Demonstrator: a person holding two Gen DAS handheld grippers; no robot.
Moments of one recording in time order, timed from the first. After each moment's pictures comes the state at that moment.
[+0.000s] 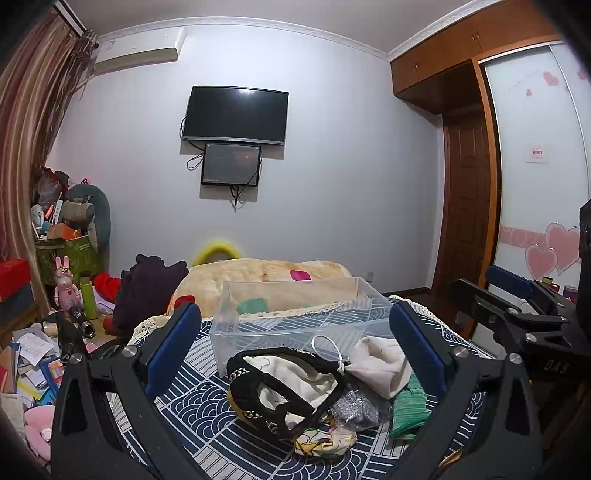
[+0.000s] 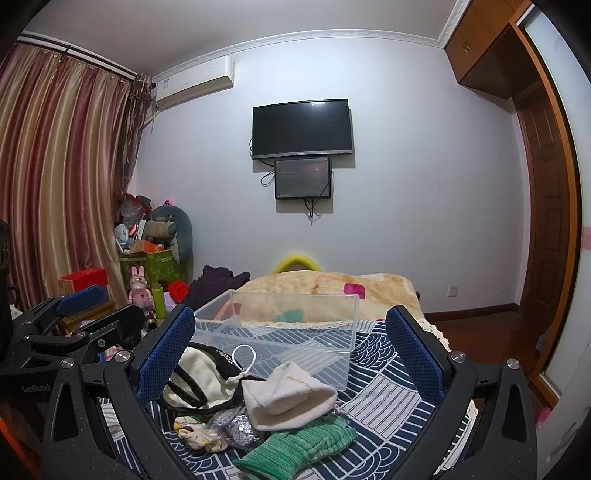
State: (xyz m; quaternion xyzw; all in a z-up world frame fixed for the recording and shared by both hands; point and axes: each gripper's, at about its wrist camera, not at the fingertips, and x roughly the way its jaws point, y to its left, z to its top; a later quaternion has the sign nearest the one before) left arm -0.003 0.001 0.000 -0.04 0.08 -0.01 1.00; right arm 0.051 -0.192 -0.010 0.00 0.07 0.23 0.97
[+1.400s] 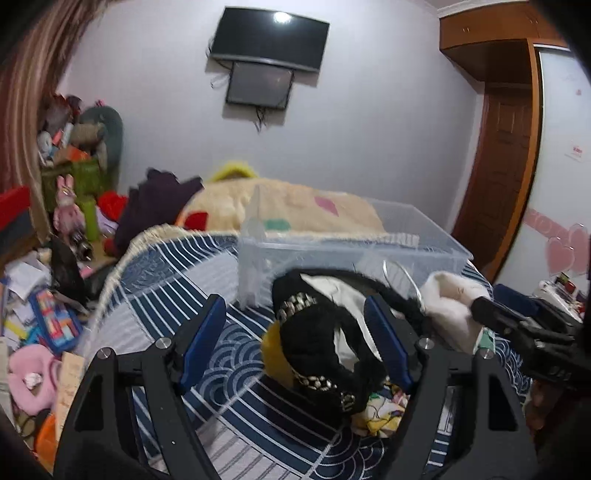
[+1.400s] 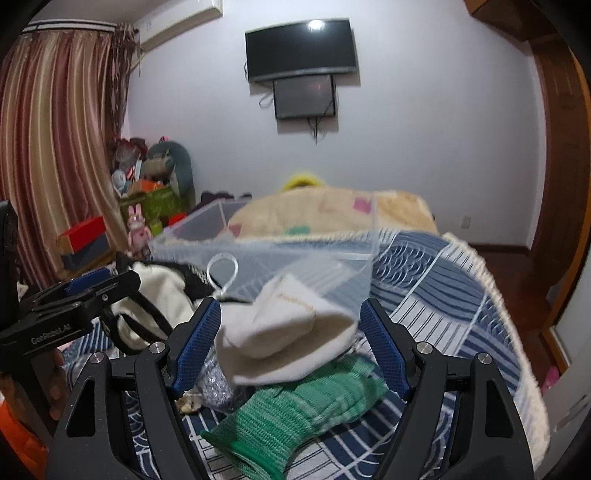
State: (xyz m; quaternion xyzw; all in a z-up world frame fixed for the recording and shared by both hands) left arm 0.065 0.054 -0.077 -0.10 0.22 0.00 0.97; right arm 0.105 -0.178 -0.078 -0.02 0.23 0.24 0.94
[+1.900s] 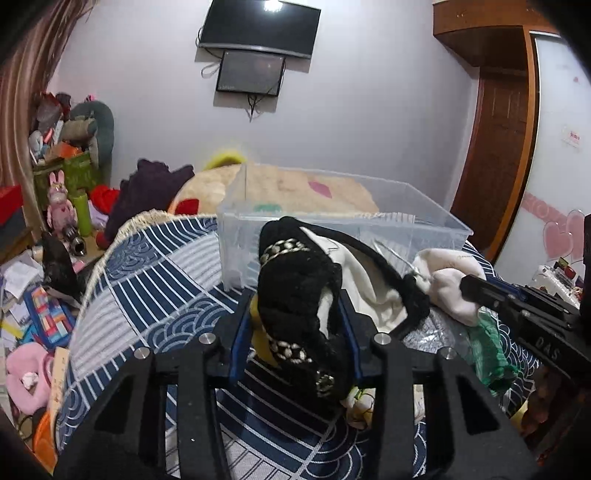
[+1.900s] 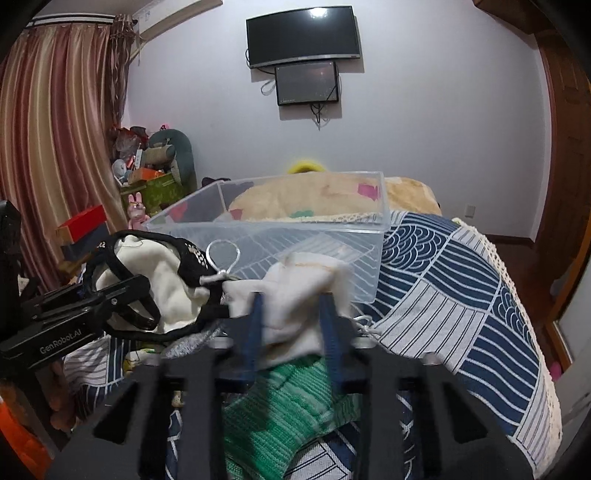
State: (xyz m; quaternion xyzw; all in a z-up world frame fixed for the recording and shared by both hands) left arm 0.064 0.035 -0.086 -0.08 0.23 0.00 0.97; right arm 0.108 -0.179 -0.083 -0.02 0.24 0.25 0.94
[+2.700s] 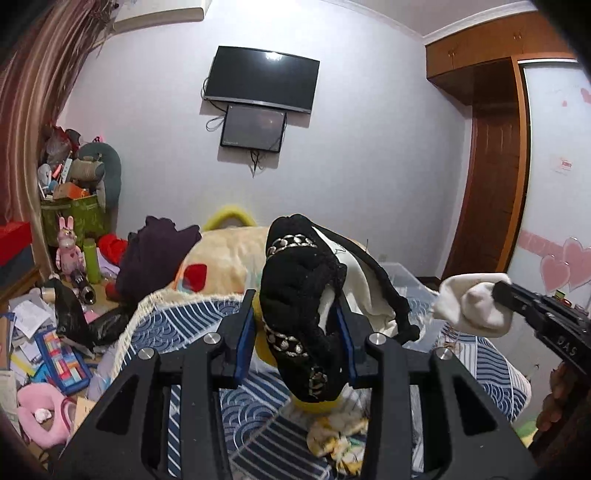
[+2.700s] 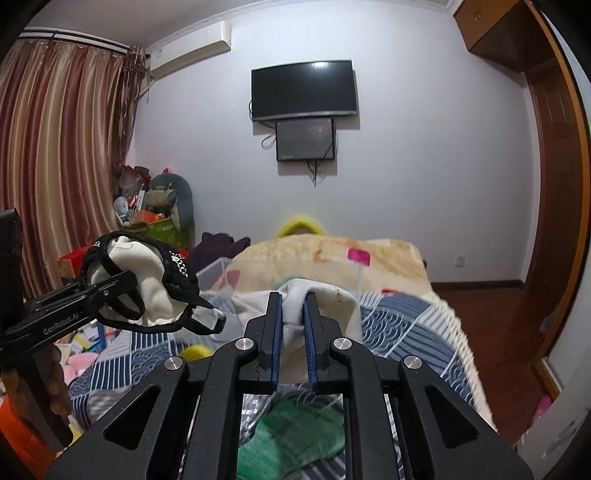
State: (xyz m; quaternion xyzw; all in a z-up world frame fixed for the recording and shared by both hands) left arm 0.054 0.051 -0.010 -0.08 0.14 0.01 0.99; right arm 0.093 -0.192 -0.012 -0.02 0.14 0.23 0.96
